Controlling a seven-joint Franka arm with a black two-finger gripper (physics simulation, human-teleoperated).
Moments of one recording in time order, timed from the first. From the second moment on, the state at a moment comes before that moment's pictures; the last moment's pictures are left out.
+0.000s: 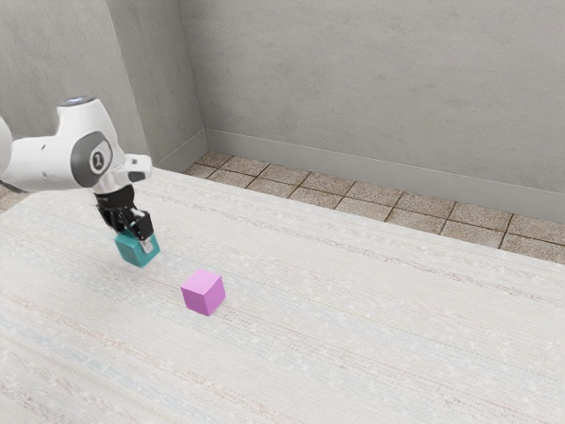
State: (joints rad) arm 0.22 0.27 0.12 -1.95 -0.10 2.22 0.46
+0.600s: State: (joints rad) arm -0.05 0.18 0.12 -2.06 -0.11 2.24 0.18
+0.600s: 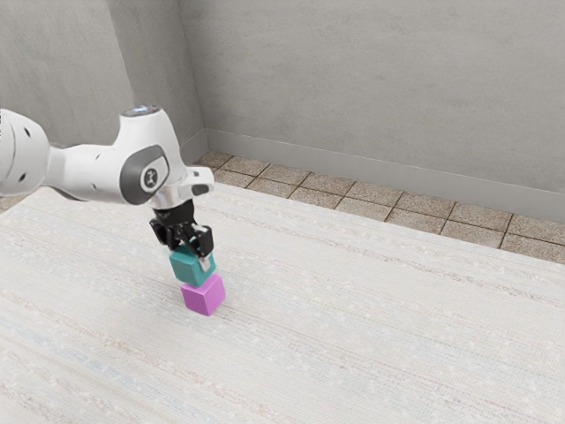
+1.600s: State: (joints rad) arm -0.08 0.19 0.11 -2.07 -0.06 2.24 -0.07
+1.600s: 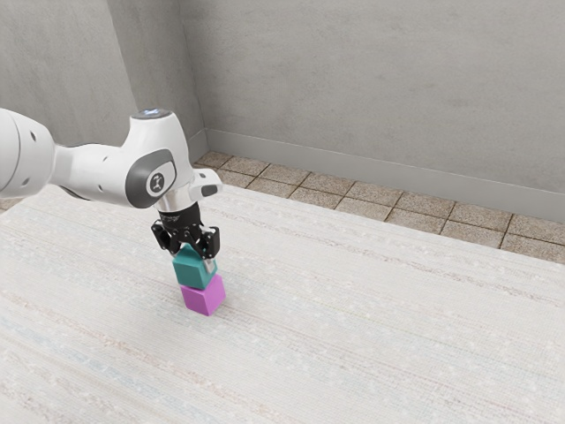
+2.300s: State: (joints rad) arm -0.08 0.19 0.11 -2.07 -0.07 2.24 0.06
